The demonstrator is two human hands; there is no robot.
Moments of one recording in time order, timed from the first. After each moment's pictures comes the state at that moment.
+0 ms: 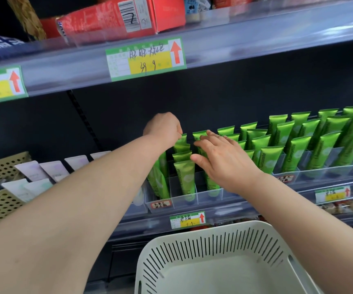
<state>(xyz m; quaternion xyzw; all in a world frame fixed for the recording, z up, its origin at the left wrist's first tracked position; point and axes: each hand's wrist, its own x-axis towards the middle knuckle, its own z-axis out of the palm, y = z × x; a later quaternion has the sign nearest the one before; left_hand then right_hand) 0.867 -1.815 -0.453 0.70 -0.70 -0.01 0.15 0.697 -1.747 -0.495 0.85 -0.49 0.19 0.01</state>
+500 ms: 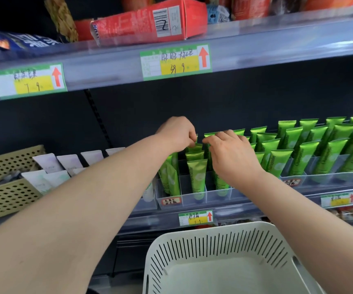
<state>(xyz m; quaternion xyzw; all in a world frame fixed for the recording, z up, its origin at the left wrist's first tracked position) 0.878 -1.795 -0.445 0.63 -0.76 -0.06 0.12 0.715 -1.744 -0.486 0.82 -0.52 0.22 0.09</state>
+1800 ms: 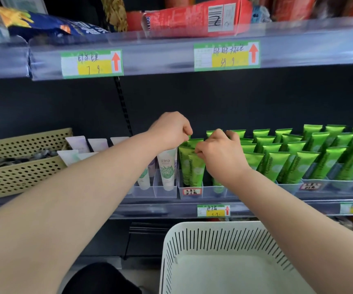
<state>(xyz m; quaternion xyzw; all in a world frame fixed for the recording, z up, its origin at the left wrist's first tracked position) 0.947 -1.747 -0.437 0.66 -0.73 -0.07 0.18 0.789 -1.728 -0.490 0.85 -0.49 0.14 0.15</state>
